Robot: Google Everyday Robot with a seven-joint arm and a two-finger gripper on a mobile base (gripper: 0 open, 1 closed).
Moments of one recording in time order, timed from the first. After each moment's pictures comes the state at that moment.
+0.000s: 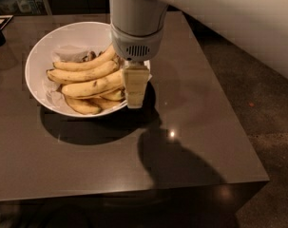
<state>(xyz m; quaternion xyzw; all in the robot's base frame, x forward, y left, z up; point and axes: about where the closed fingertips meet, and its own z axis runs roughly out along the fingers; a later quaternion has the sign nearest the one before) 0.502 0.012 0.954 -0.72 0.67 -0.10 0.16</state>
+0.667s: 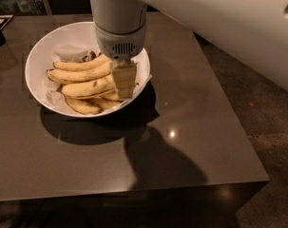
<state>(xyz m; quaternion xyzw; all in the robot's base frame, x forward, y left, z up) 0.509 0.038 0.953 -0.76 0.63 -0.11 0.15</state>
